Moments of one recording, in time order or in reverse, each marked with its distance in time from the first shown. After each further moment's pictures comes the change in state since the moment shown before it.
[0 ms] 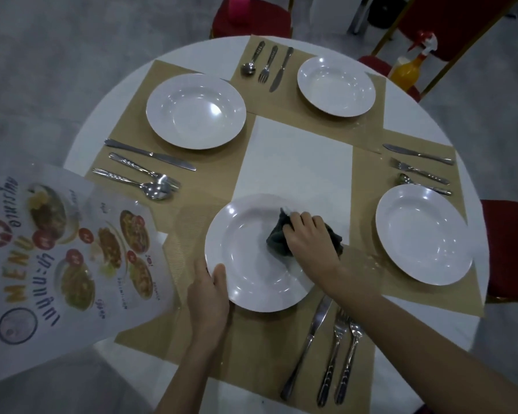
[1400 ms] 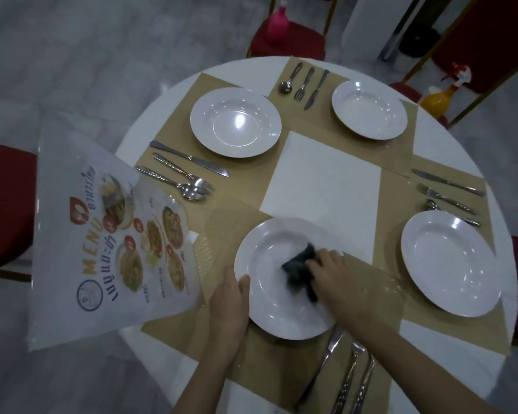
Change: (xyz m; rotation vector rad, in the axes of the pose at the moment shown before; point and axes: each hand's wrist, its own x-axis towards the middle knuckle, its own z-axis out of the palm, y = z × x) left_hand 0.000 -0.009 -0.011 0.130 -0.137 -0.048; right_hand -0.037 -0.014 0.018 0.297 0.075 -0.005
